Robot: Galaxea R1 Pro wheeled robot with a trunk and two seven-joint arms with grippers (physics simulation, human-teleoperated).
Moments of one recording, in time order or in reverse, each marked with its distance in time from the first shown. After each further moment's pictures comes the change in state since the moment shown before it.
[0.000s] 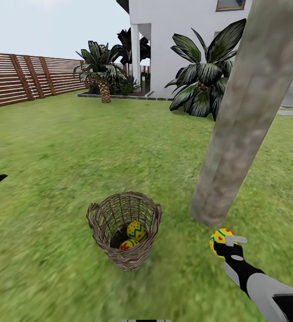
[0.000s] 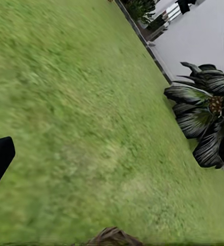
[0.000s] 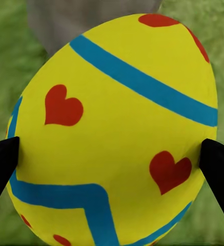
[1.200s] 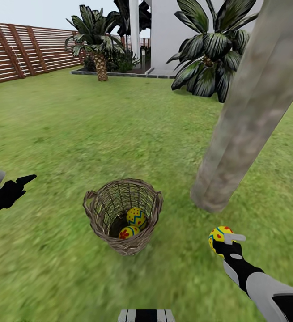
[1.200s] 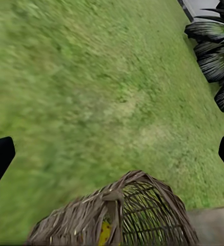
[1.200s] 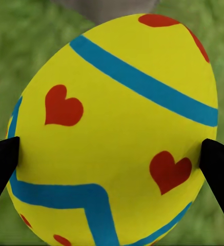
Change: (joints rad) left arm 0.000 -0.027 -0.186 0.013 -0.002 -0.004 0.005; right arm -0.001 0.002 0.008 -0.015 0.016 -0.007 0.003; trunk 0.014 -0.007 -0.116
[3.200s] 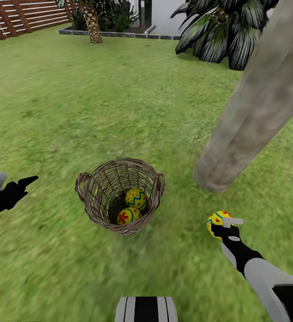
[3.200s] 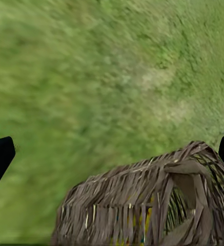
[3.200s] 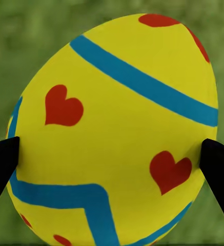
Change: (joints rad) left arm 0.009 -0.006 -0.005 0.001 0.002 0.000 -0.001; right arm -0.055 -0.007 0.001 -0.117 0.000 0.089 -0.003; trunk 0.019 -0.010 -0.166
